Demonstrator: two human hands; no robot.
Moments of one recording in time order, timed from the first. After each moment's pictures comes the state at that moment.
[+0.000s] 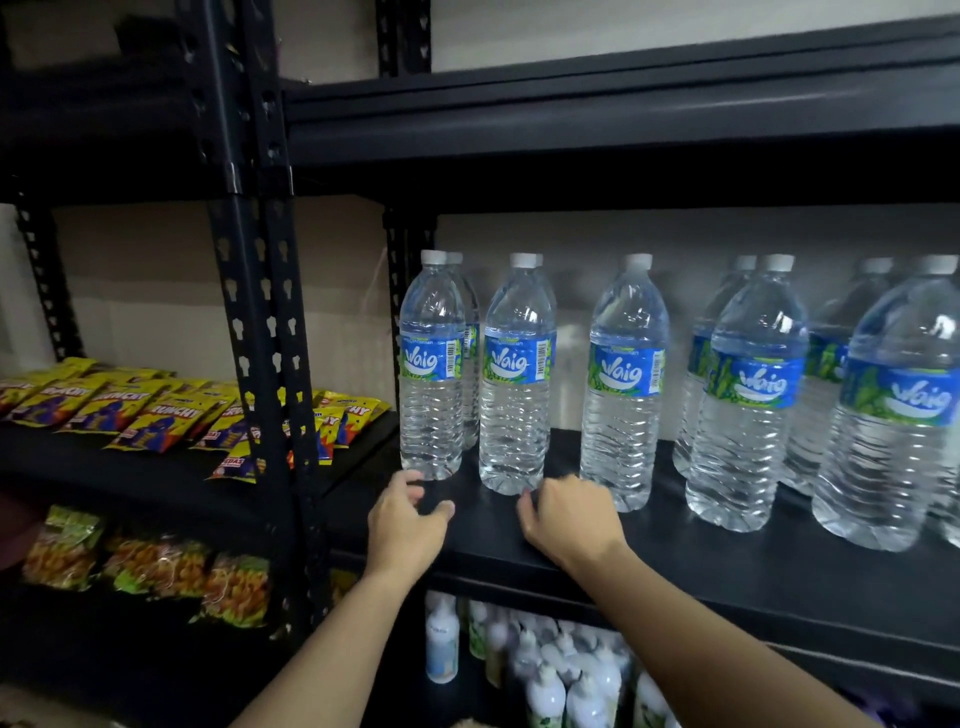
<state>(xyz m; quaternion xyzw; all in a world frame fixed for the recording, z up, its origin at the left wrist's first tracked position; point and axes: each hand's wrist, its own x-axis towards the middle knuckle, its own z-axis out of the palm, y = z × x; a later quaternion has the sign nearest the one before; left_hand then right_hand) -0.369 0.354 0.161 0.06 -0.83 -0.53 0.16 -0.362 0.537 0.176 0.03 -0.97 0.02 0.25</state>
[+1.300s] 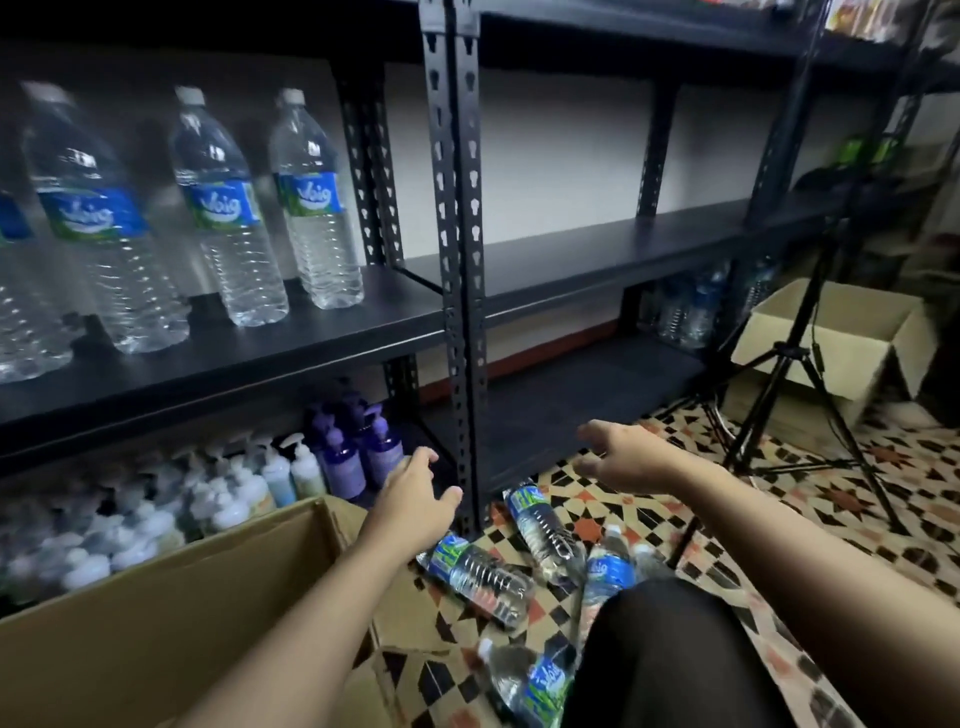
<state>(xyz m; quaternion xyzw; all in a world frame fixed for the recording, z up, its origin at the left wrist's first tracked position) 0.007 0.745 0.067 -0.38 -0.87 -0.30 -0.10 0.190 0.923 0.113 -0.38 -0.90 0.23 0.02</state>
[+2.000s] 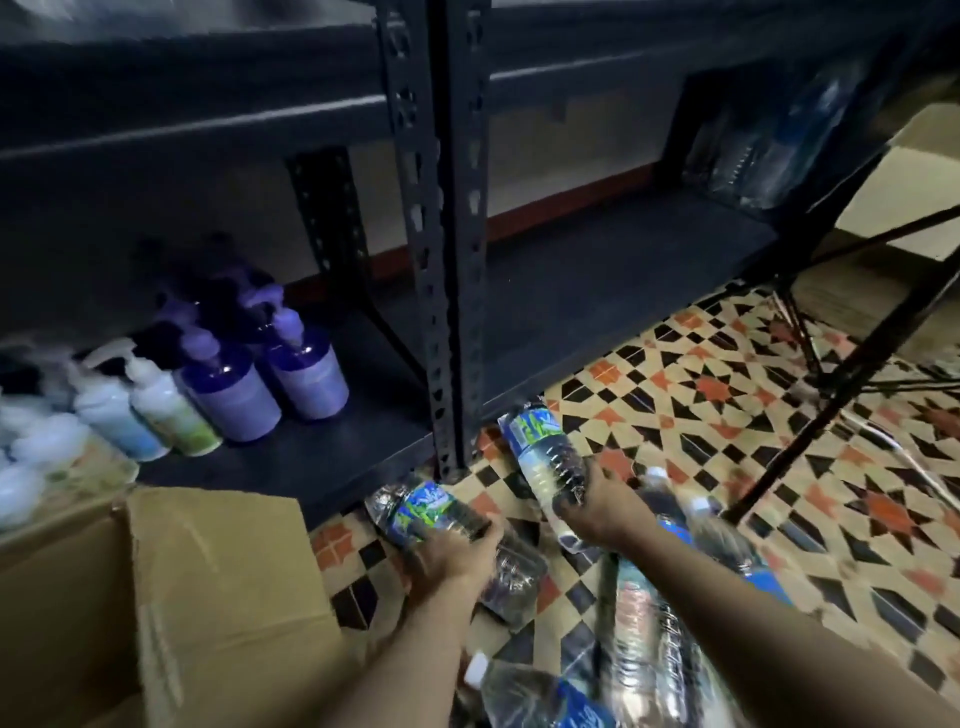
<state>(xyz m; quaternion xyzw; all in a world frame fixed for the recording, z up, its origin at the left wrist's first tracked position) -0.044 0.910 -0.232 -0.04 -0.89 -0.29 -0.34 0.071 1.044 -0.203 -0.52 -0.79 0.30 -0.12</state>
